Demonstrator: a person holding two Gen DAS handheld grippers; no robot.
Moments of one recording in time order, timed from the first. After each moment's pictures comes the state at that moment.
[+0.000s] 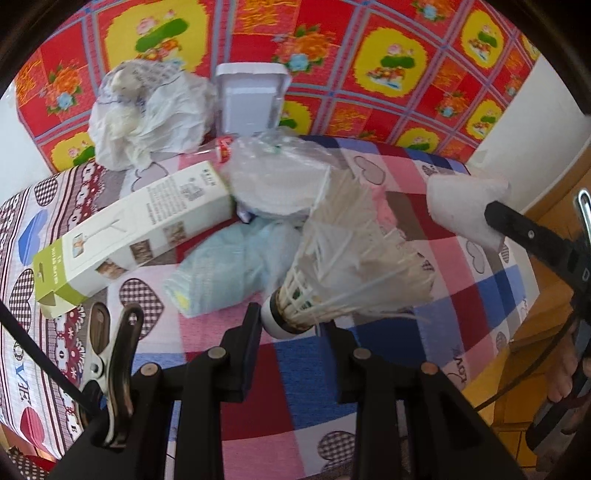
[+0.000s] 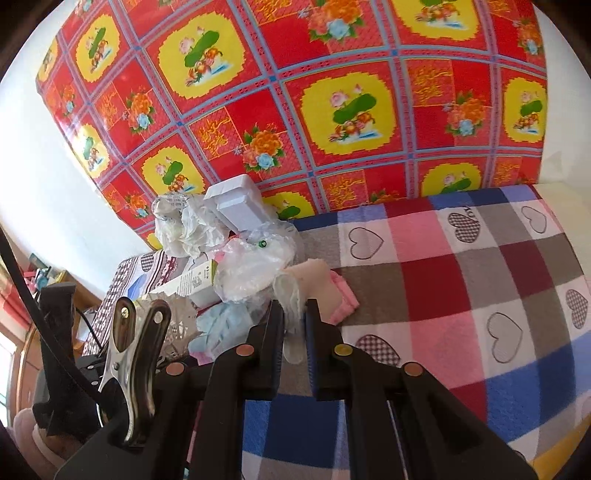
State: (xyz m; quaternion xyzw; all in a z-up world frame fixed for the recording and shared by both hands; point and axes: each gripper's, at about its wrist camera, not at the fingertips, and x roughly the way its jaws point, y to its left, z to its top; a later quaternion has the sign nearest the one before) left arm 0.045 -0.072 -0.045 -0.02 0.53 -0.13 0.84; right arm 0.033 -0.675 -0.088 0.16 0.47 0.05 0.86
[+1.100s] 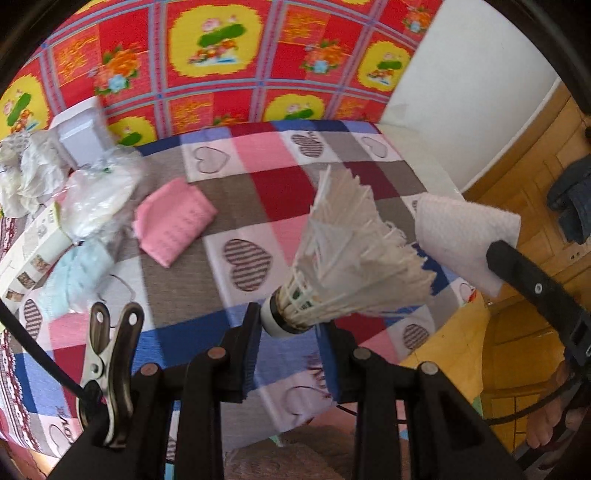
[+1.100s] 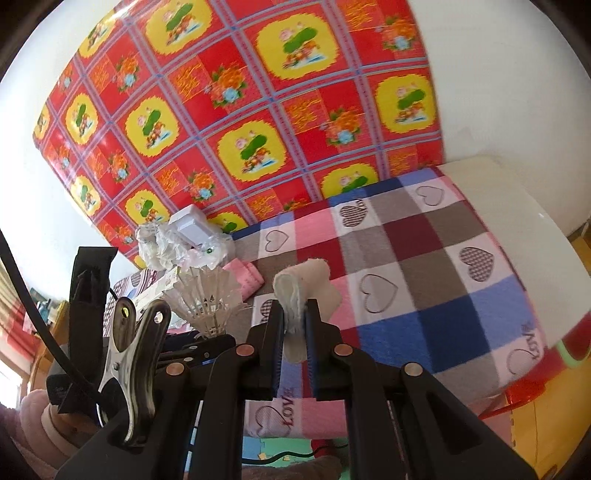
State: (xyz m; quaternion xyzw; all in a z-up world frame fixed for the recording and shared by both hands) left arm 0.010 -0.246 -0.023 0.01 0.54 -0.21 0.82; right arm -0.082 -0.801 -0.048 0.21 0.45 0.00 0.87
